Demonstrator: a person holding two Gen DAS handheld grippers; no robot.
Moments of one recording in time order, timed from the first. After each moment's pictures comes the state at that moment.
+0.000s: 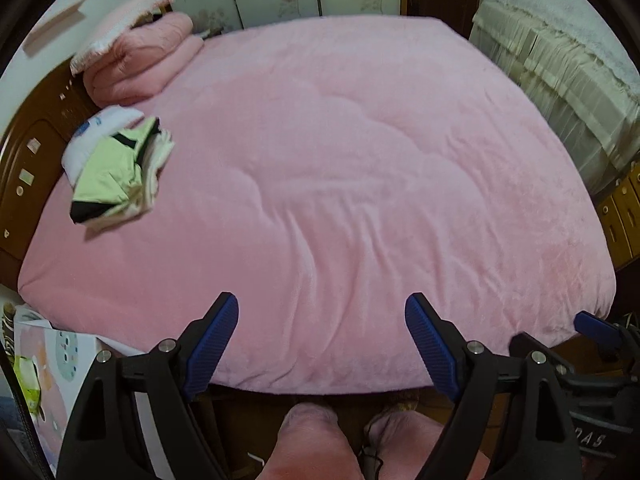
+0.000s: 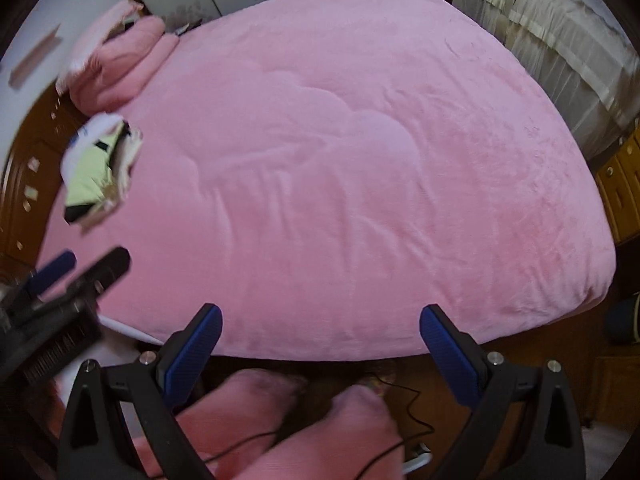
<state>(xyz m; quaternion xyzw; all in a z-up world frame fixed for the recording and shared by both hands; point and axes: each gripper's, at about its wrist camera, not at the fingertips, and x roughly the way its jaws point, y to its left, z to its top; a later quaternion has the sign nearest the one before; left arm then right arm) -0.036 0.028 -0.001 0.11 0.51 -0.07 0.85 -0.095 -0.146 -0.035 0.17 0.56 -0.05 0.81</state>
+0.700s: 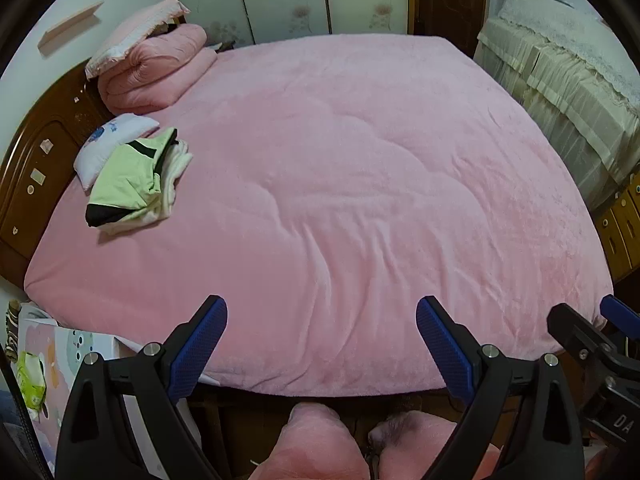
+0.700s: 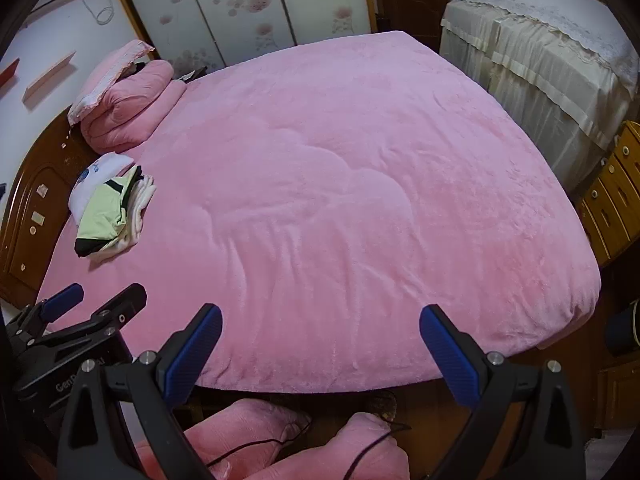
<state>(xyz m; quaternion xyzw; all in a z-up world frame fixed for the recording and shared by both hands) -0.052 0.050 0.028 0.10 0.49 -0.06 0.86 -0.116 -0.139 0.011 0.16 0.48 -0.07 0.86</state>
